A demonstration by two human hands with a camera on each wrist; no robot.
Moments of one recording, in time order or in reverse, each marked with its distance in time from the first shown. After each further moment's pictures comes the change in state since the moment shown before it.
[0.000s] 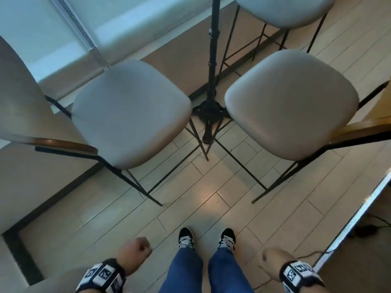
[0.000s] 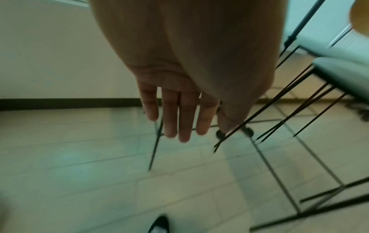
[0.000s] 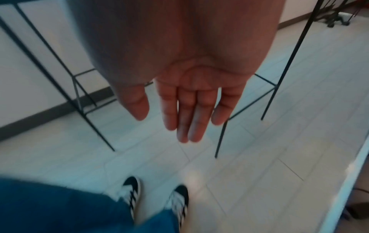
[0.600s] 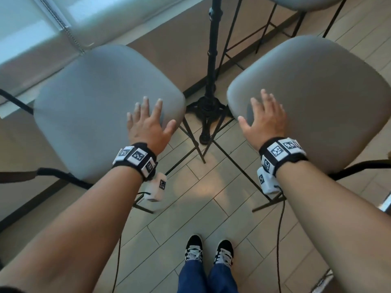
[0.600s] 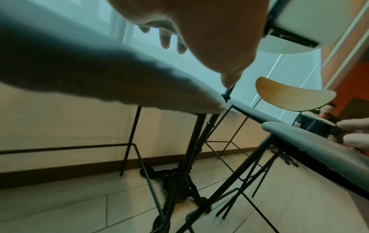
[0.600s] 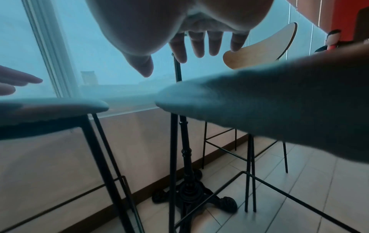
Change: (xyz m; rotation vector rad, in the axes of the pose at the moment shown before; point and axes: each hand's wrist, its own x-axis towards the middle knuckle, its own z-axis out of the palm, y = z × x) left_hand 0.179 0.185 -0.207 0.069 0.886 0.202; right_hand 0.116 -0.095 -0.320 0.023 1.137 -0.212
